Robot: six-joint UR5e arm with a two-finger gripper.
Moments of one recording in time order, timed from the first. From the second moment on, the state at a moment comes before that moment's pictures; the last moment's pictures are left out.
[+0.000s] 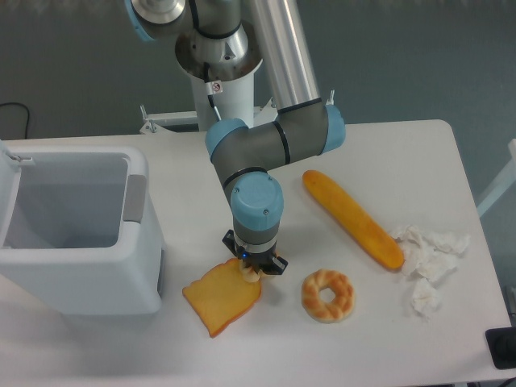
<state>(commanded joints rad) 2.37 -2.08 -1.68 -0.96 1.56 0.91</state>
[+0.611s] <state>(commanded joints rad) 2.39 -1.98 -1.59 -0.98 1.56 1.02</state>
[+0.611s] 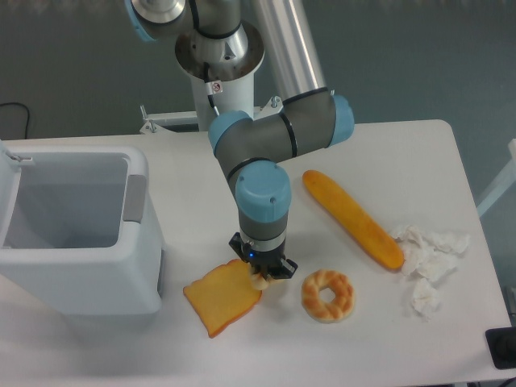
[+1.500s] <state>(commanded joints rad) 2.49 -1.74 -1.60 -1.17 1.54 1.30</state>
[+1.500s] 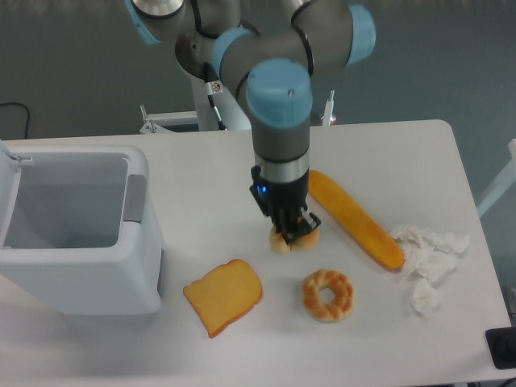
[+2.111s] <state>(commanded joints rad) 2.62 -1.65 -1.61 -1.28 1.42 1.47</state>
